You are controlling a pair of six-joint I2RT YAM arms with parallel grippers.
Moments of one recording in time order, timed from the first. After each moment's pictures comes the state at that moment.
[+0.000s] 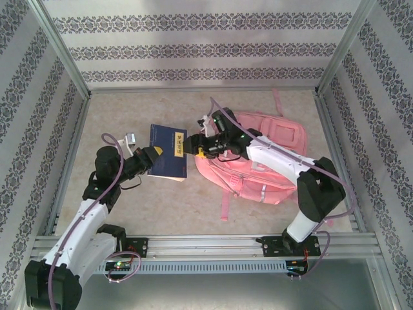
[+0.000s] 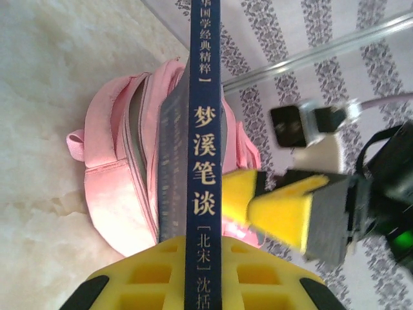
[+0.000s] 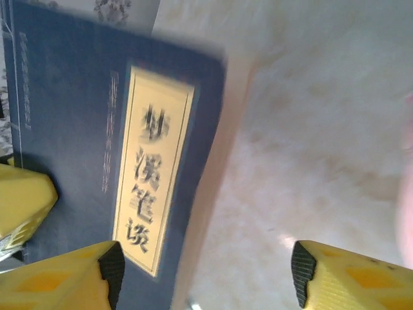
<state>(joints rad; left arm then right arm) -0.15 0.78 0.54 -0.06 0.61 -0.90 0.60 1.61 1.30 -0.42 -0.60 0.59</state>
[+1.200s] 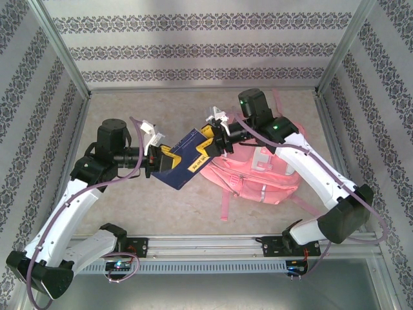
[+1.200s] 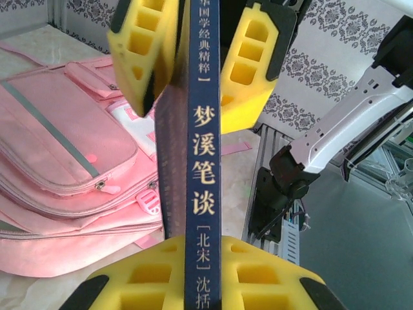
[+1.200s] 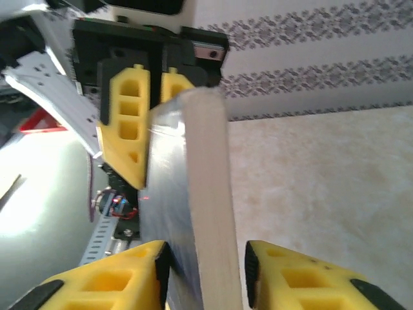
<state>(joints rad) -0.34 0.96 1.06 -0.60 0.95 0.05 0.55 1.44 1.42 -0.59 -1.10 -0.37</state>
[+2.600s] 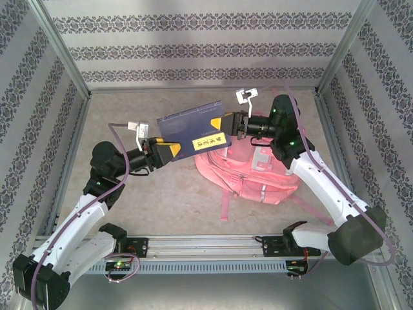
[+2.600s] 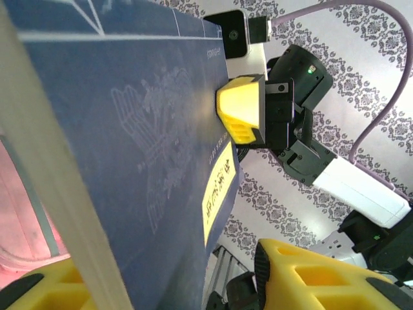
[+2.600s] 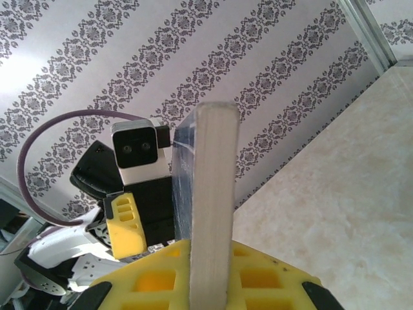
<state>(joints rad) -0.35 0.84 0.66 0.33 0.80 -0.79 0.41 1.24 1.11 0.10 -0.99 0.73</state>
